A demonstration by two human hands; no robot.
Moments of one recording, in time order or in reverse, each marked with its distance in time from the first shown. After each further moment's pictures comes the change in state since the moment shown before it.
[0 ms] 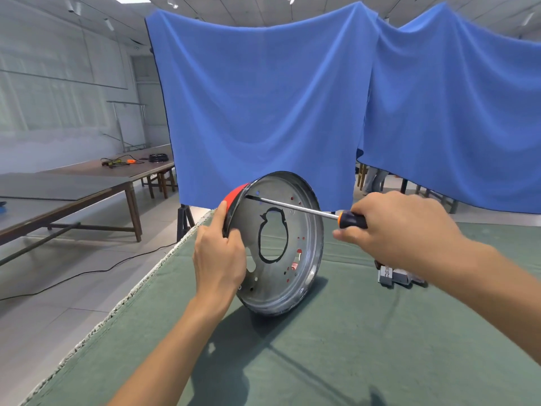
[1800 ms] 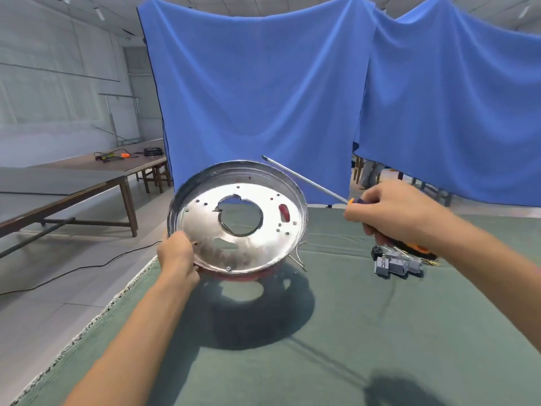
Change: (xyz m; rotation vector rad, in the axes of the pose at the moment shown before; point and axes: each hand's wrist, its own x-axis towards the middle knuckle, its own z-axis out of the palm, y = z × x) left_hand 0.041 -0.040 -0.017 -0.552 0.179 -0.724; right_hand 0.018 0.023 0.011 0.513 -0.050 0.138
